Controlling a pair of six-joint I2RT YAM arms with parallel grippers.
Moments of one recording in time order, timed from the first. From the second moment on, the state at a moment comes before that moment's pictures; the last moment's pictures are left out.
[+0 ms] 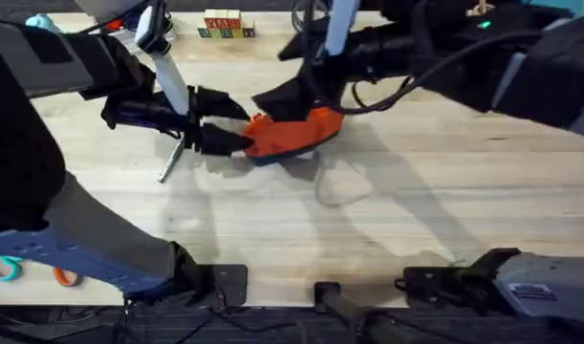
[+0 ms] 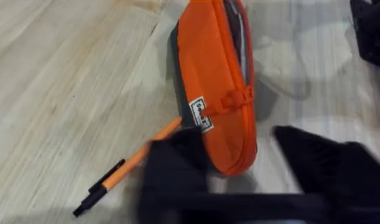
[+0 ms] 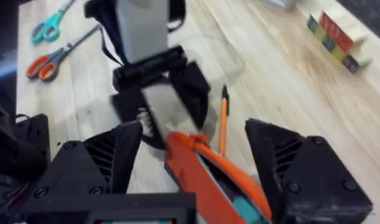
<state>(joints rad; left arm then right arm) 0.28 1.80 1.04 -1.10 1.10 1.59 0.58 1.49 1.11 -0.19 -0.58 -0.19</state>
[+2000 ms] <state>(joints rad) 0.28 1.80 1.49 -1.64 0.90 1.33 0.27 1.38 1.11 -0.56 -0.59 -0.46</state>
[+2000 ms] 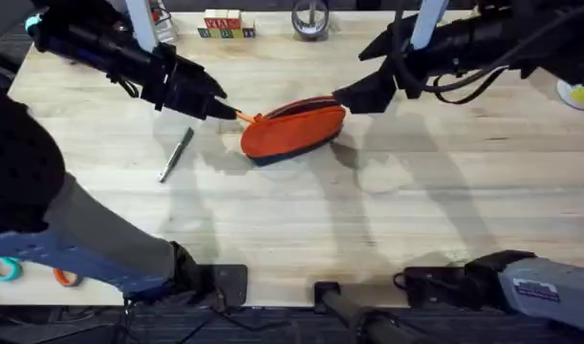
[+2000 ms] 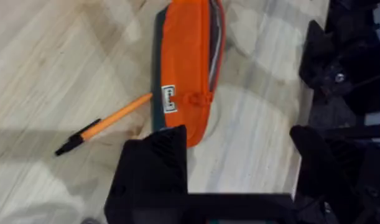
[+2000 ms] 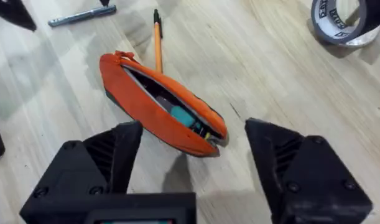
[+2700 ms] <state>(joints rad) 0.28 1.29 1.49 -1.56 0.68 0.95 0.27 1.38 1.11 -0.56 -0.59 -0.46</state>
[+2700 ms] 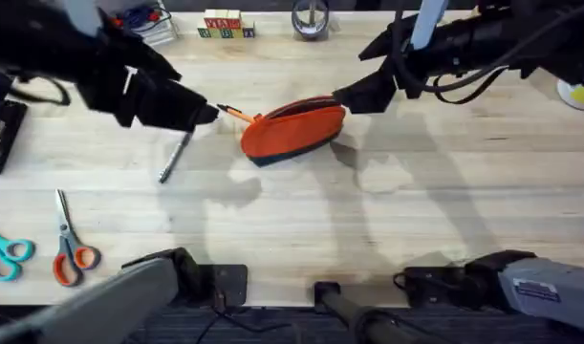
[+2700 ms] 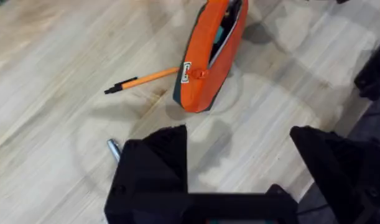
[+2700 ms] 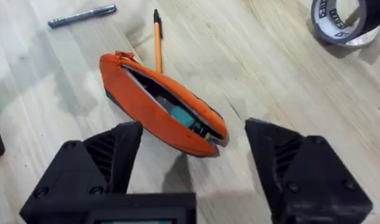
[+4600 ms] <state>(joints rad) 0.28 1.02 1.16 -1.40 0.69 0.80 0.23 1.43 1.11 -0.54 -0.68 -1.04</state>
